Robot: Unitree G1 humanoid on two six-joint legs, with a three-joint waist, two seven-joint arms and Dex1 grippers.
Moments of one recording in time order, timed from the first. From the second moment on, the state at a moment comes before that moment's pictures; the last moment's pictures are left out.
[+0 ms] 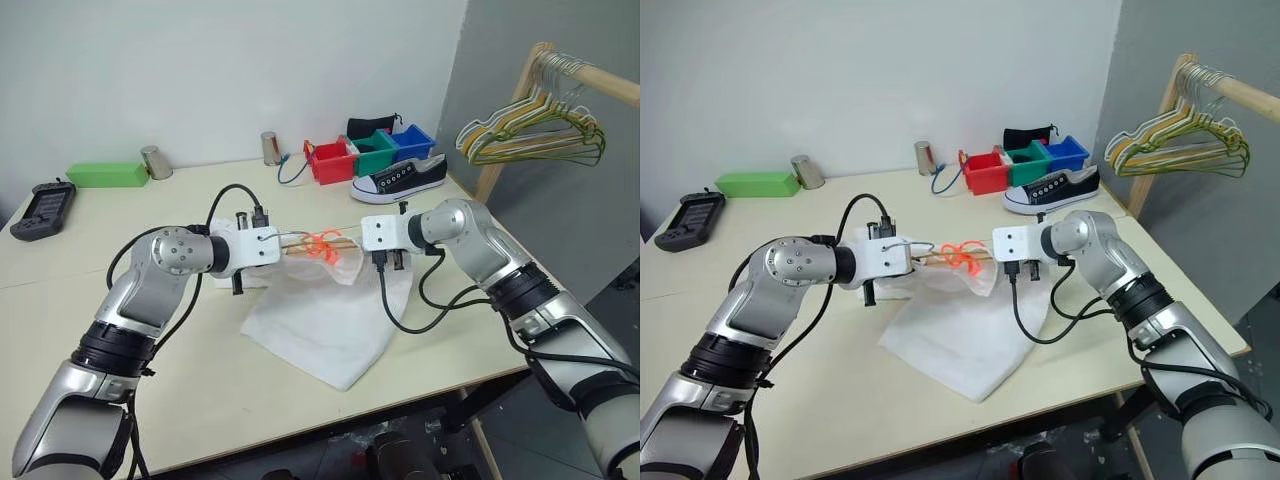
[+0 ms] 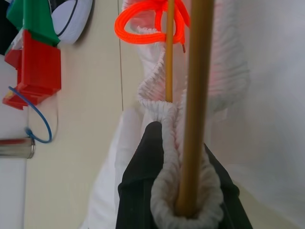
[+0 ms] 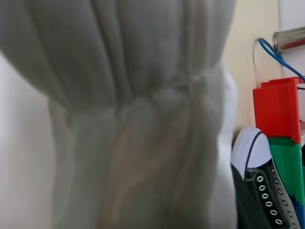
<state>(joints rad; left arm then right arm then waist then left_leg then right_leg) -0.61 0.78 -0.23 0.07 0.24 0.13 -1.01 -0.99 -0.50 0.55 0.41 -0.38 0.07 0.98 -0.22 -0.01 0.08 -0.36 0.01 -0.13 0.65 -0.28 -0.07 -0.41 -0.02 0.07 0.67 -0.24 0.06</state>
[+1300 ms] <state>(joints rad) -0.61 0.93 0.04 0.01 -0.16 0.19 -1.12 -0.81 -0.51 0.37 0.32 -0.23 0.39 1.02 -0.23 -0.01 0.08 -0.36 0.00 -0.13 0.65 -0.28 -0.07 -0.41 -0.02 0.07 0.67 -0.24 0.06</state>
